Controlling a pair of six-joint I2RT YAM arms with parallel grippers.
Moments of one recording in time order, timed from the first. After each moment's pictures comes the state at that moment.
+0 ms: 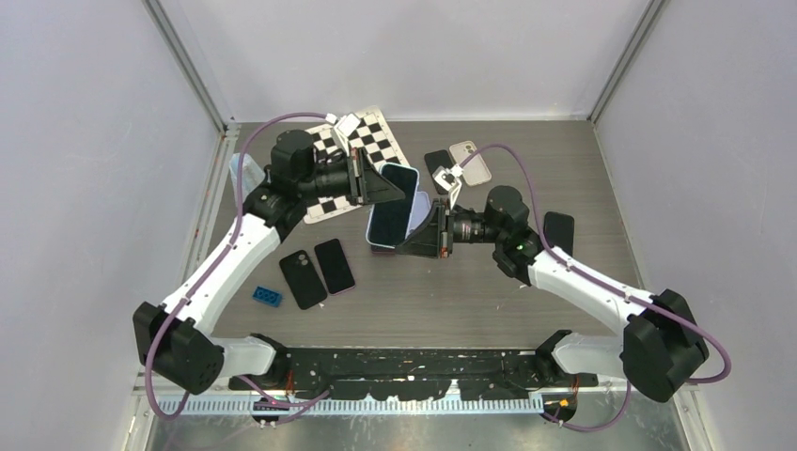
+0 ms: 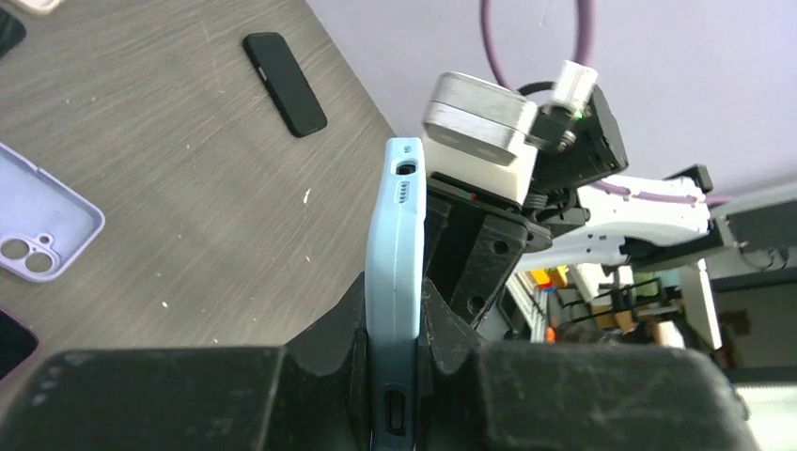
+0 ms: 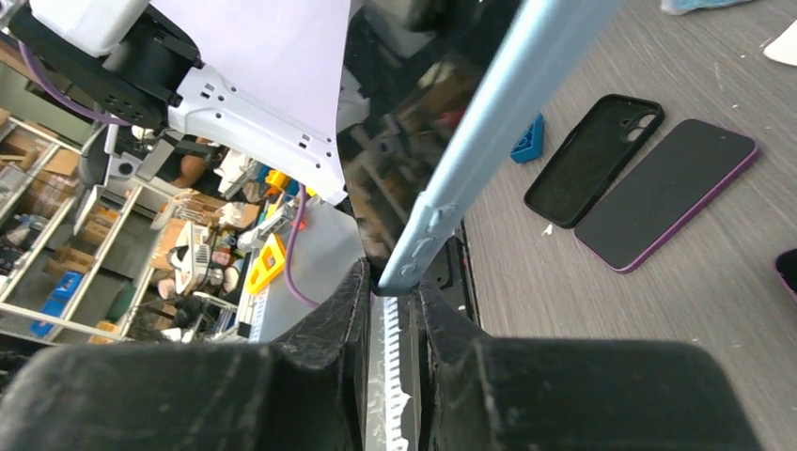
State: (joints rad) left arm -0.45 1.26 1.19 -0.13 0.83 -0.70; right arm 0.64 1.22 0.73 0.49 -0.88 0.73
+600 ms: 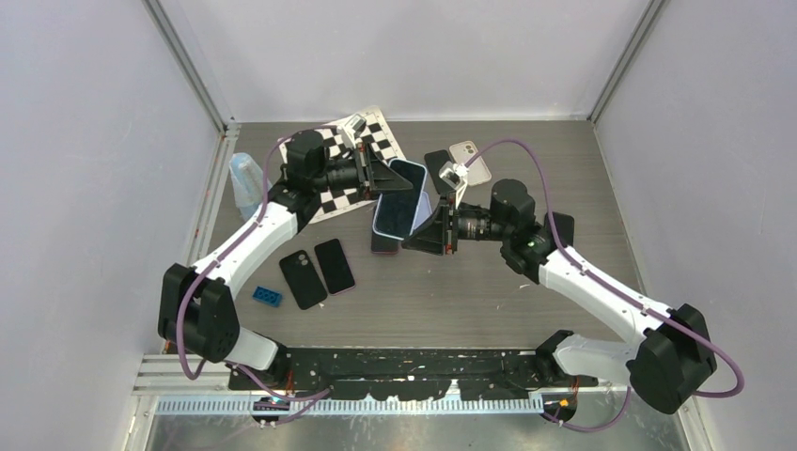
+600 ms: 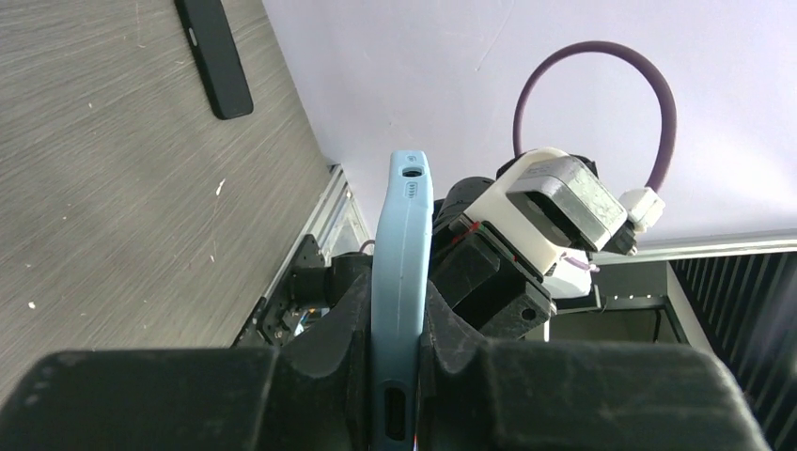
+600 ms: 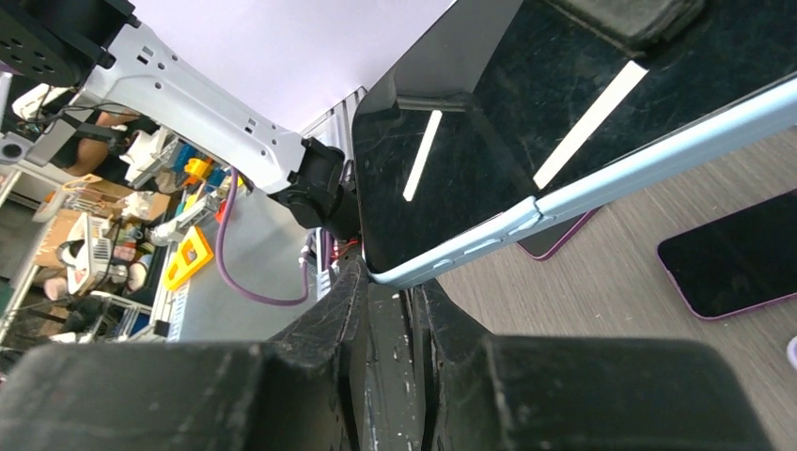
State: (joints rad) left arm -0.42 1.44 1.13 0.18 0.93 -1.14; right arm 0.61 1.16 0.81 0.22 -0.82 0.49
